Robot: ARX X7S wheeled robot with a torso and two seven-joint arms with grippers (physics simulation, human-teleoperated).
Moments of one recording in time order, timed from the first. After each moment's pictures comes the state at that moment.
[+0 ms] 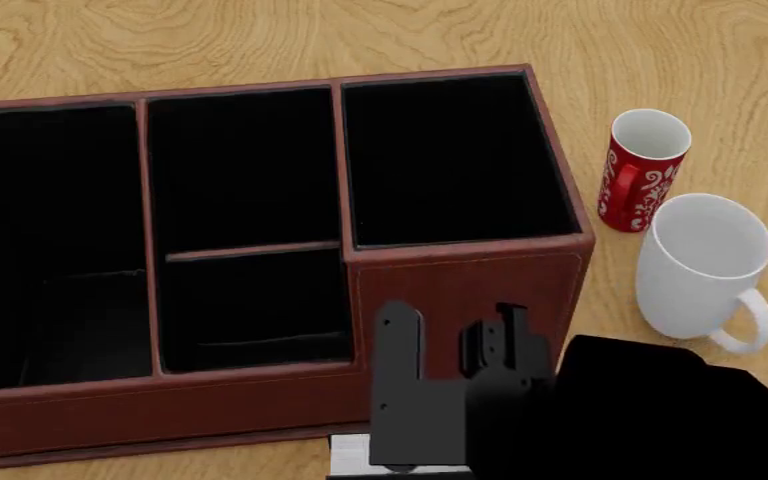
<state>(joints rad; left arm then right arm) -0.72 -0.40 -0.12 0.86 -0.68 -0.91 -0.48 1.39 0.74 -1.46 -0.25 0.31 0.88 -0.78</state>
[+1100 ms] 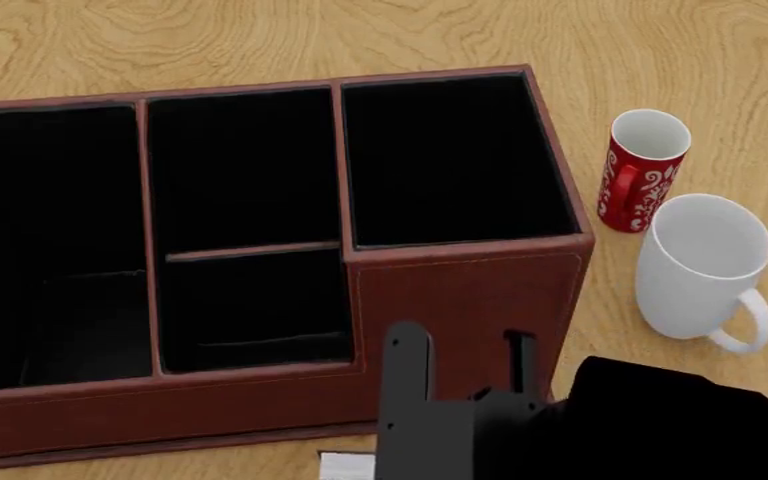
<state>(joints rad) -0.72 -0.42 -0.11 0.84 -0.69 -0.89 -0.49 1.37 0.77 -1.44 -0.30 0.37 0.92 -0.77</state>
